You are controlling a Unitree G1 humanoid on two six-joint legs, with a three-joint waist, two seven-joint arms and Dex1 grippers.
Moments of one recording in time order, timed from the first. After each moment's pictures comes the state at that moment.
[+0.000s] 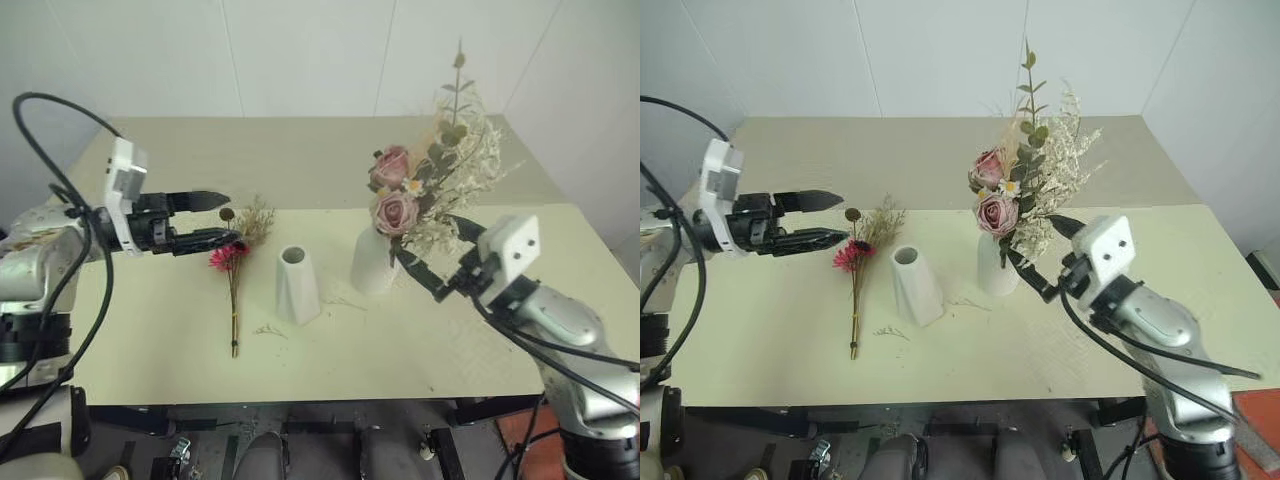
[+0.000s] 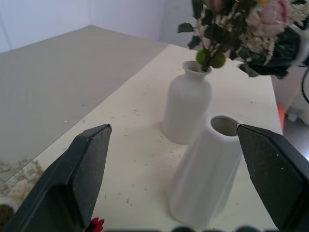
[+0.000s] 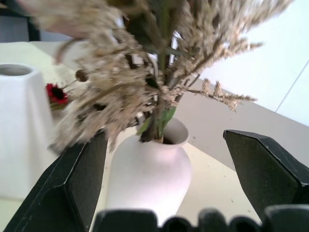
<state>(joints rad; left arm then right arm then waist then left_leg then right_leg) -0.61 0.84 0.28 0.07 -0.63 0.71 -1.17 -0.10 -0.63 -0.22 -0.65 0.48 0.45 0.57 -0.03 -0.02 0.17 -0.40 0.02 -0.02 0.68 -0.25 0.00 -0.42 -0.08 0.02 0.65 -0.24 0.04</state>
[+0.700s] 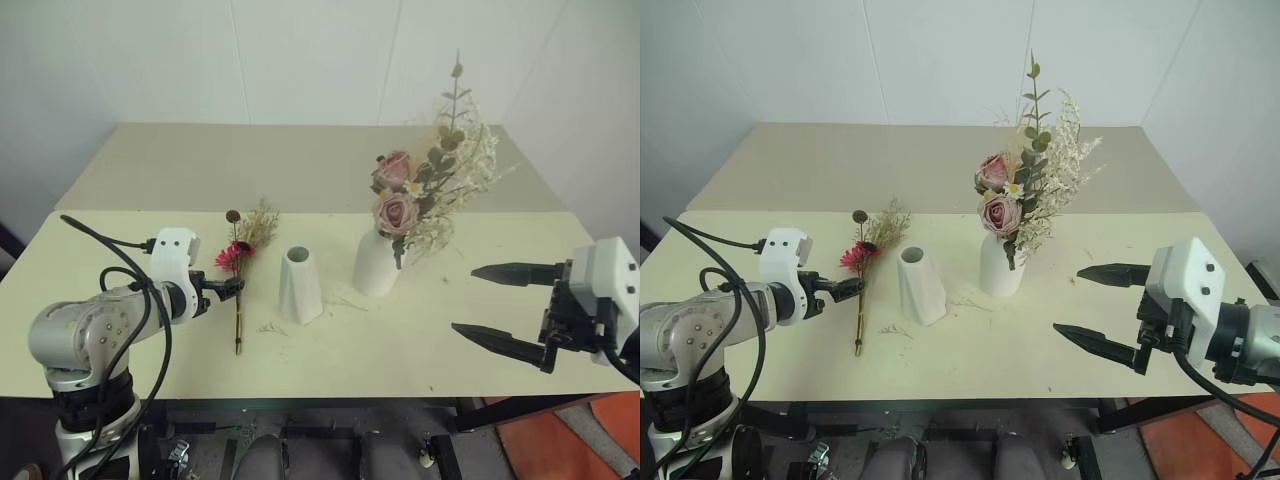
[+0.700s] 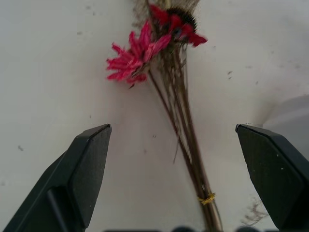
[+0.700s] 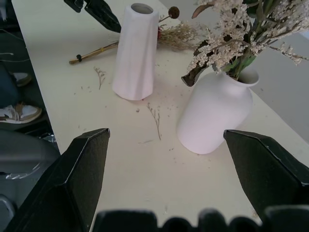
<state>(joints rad) -0.47 0.45 0.36 -0.44 -0.57 1.61 -0.08 0.11 -1.03 -0.57 -0.69 0.80 0.63 0.96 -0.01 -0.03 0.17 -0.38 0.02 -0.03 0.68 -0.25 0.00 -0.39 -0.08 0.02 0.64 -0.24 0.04</state>
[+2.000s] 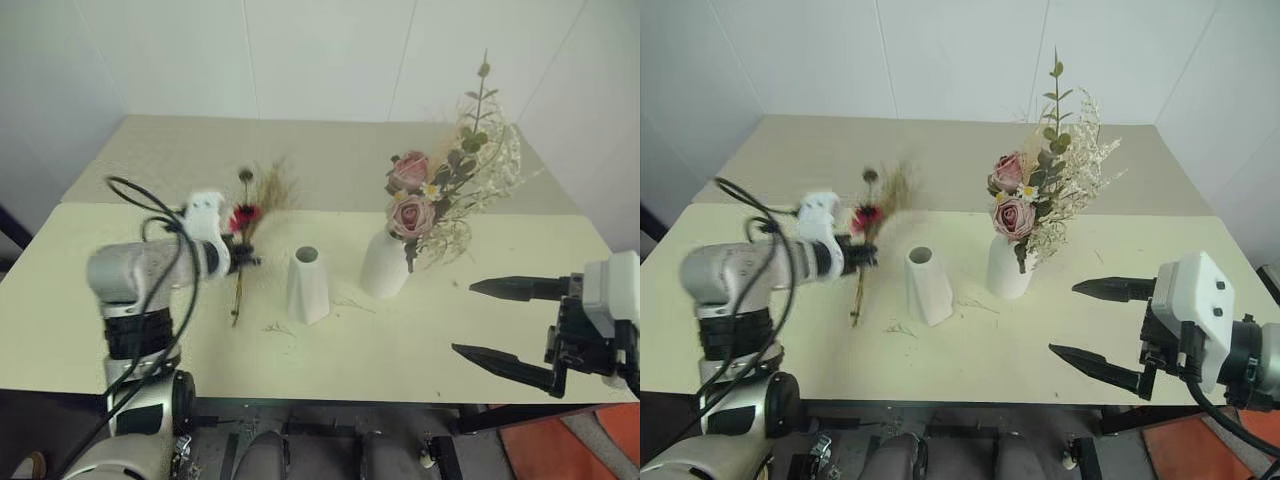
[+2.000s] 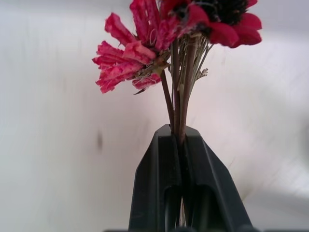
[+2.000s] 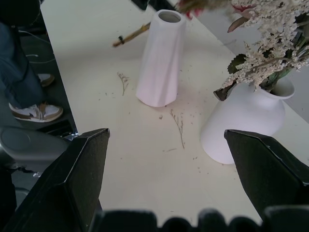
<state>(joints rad) -0.79 0.40 0.40 -0.17 -0.54 1.41 -0.23 0.24 -1.00 -0.74 -0.82 0.91 0.69 0.98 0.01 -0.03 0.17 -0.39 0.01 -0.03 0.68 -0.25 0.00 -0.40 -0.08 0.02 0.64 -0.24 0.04</state>
